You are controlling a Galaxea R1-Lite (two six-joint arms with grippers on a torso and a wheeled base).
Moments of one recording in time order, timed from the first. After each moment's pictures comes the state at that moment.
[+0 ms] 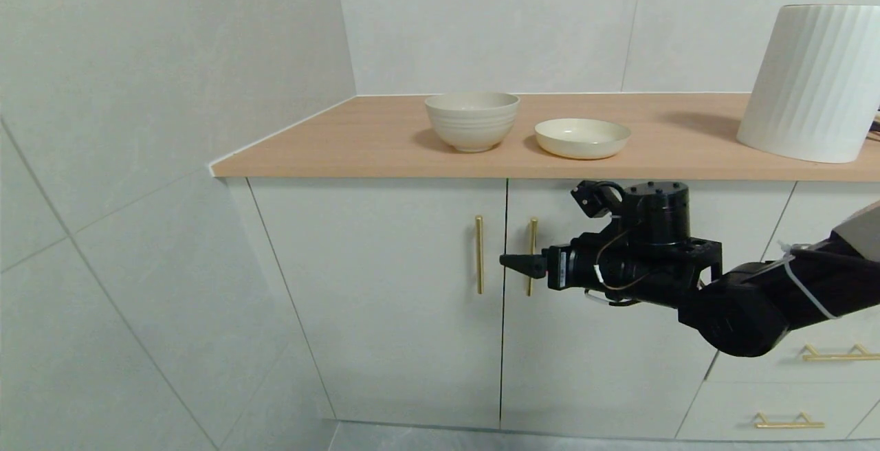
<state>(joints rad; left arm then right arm) 0.00 0.00 0.00 0.00 0.01 0.00 0.50 2.00 -0.97 -0.75 0.28 0.28</state>
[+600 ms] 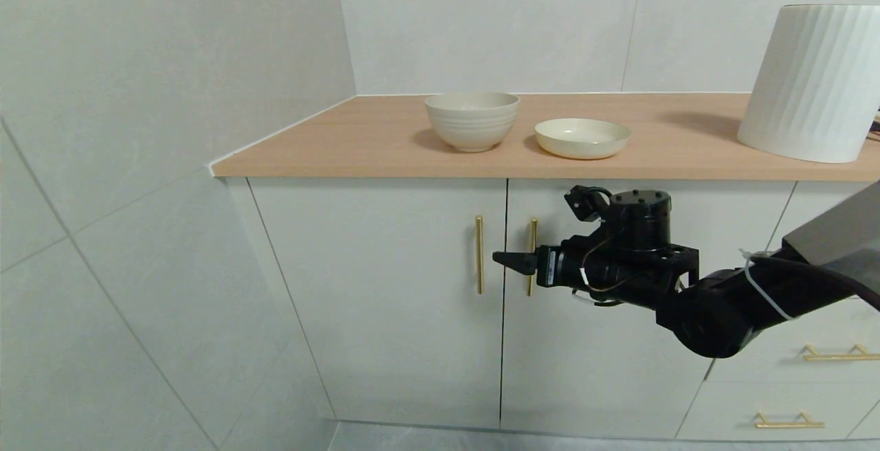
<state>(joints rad) 0.00 0.00 0.00 0.00 0.01 0.00 0.50 2.08 -1.00 -0.82 0.27 0.35</state>
